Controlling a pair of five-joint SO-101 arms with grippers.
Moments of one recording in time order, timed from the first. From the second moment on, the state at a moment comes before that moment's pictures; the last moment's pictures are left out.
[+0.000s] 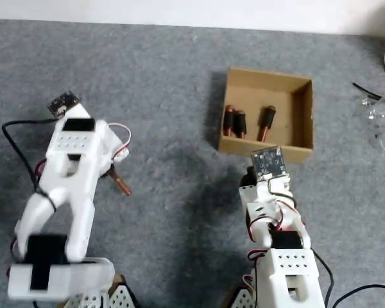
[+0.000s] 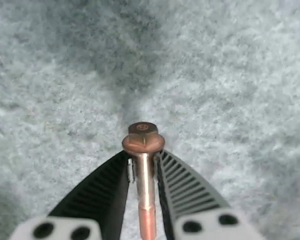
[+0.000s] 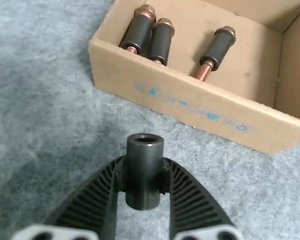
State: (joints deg) left arm -6.3 -8.5 29.6 67.0 46.0; right arm -7.3 -65.8 89.5 21.0 15.1
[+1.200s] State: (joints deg) left arm -5.1 -102.6 96.0 35.9 26.7; right arm -7.3 -65.8 89.5 21.0 15.1
